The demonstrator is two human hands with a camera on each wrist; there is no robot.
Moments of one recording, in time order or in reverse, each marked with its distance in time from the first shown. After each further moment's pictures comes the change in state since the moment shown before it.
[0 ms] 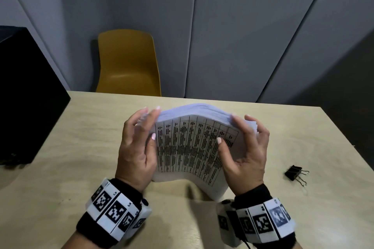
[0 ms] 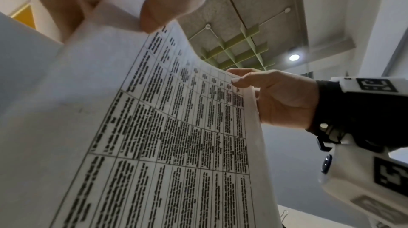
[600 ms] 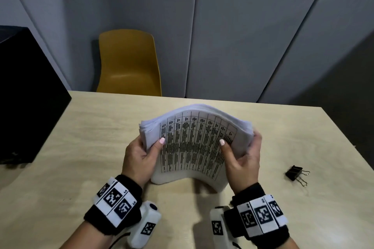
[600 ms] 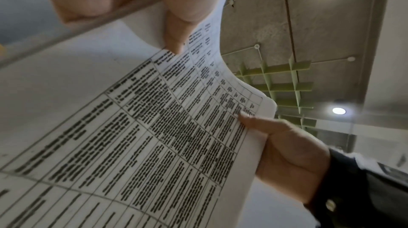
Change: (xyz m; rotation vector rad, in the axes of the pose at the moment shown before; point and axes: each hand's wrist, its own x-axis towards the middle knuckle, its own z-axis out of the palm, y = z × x) left_hand -0.016 -0.022 0.022 -0.446 -0.069 -0.528; right_hand -0.012 0.016 0.011 0.448 -0.016 0.431
